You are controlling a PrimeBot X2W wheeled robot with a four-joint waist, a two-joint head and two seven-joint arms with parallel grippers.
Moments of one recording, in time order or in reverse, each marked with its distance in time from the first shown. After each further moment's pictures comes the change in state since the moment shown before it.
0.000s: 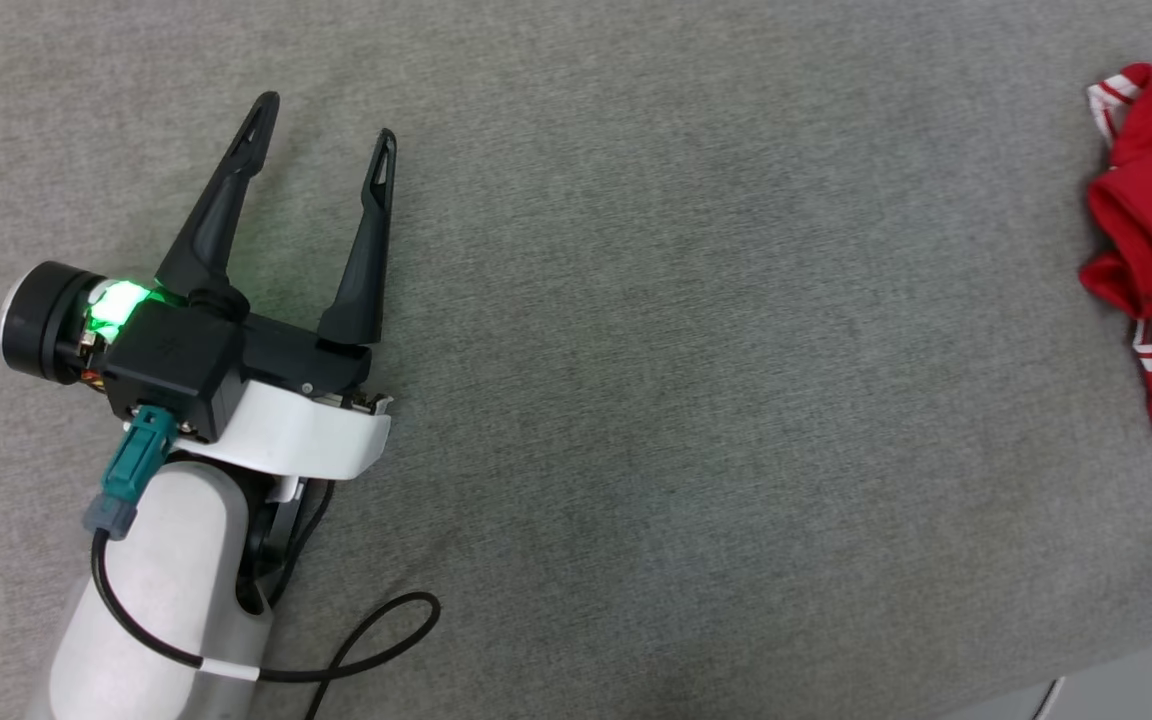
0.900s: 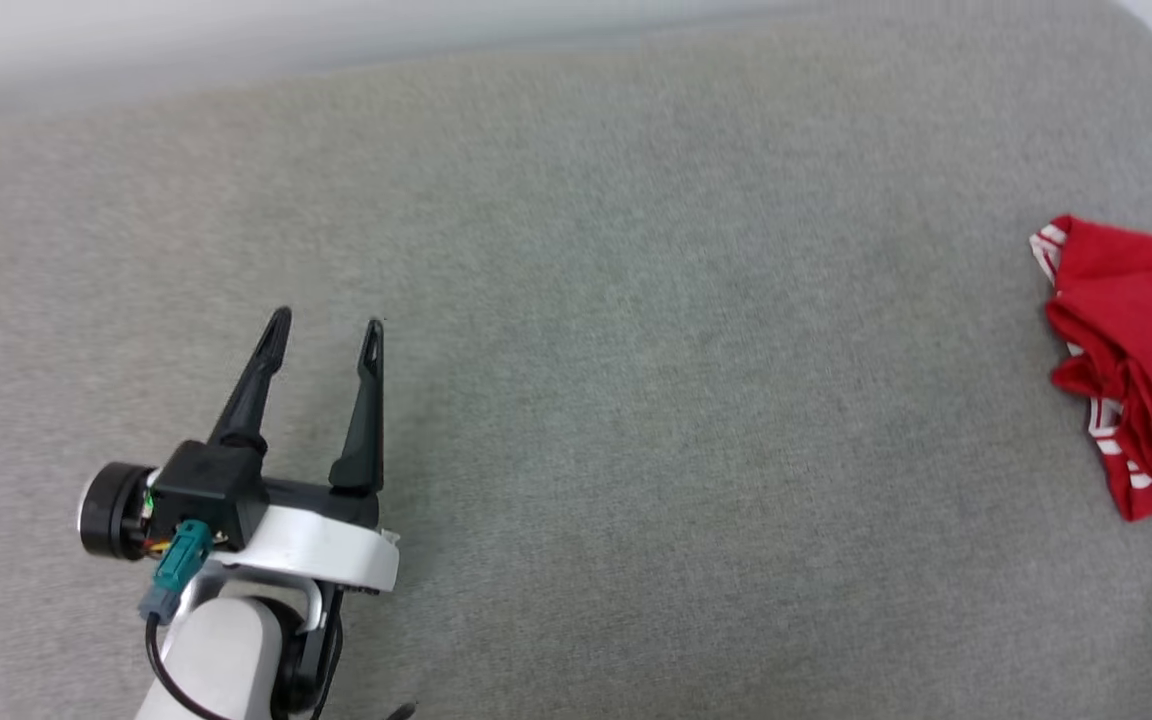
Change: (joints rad) left arm 0.215 -0.070 0.032 0.149 -0.069 0.073 -0.063; right arm 0.252 0.128 -0.031 -0.099 -0.118 0.000 -0.474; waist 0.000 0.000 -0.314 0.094
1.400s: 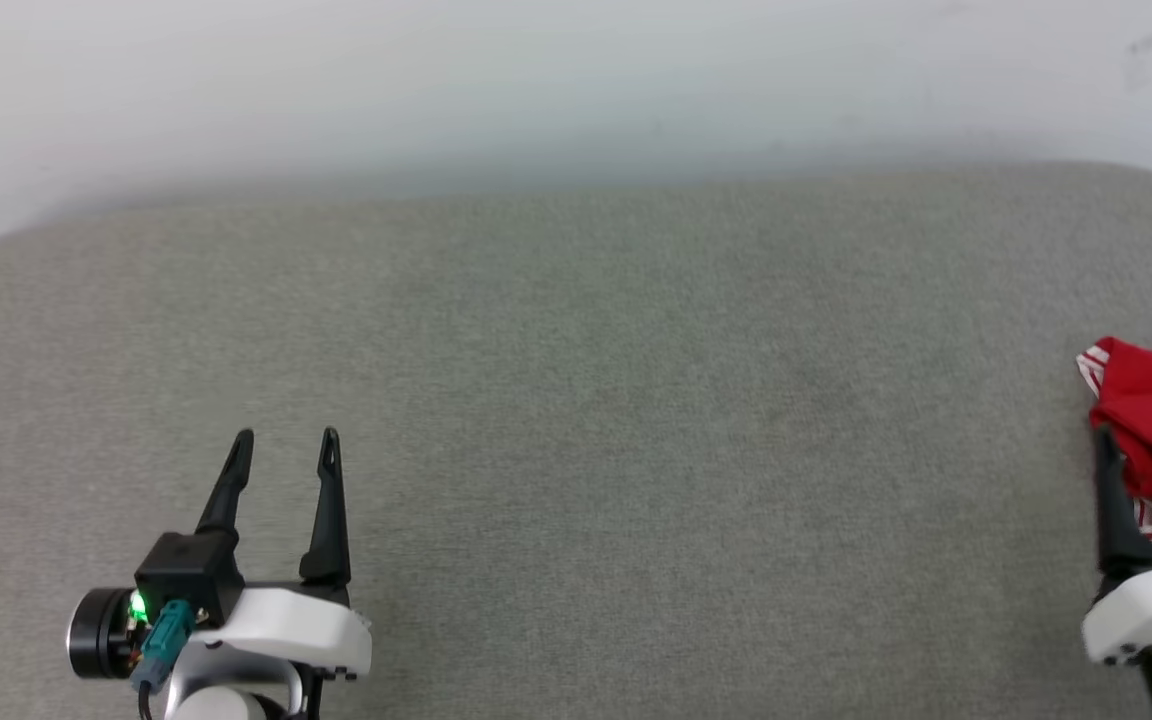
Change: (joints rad) left arm 0.144 -0.028 0.065 0.063 -0.032 0.033 -0.002; right arm 0.380 0.169 0.144 -0.335 0.088 0.000 0.035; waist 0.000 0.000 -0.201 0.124
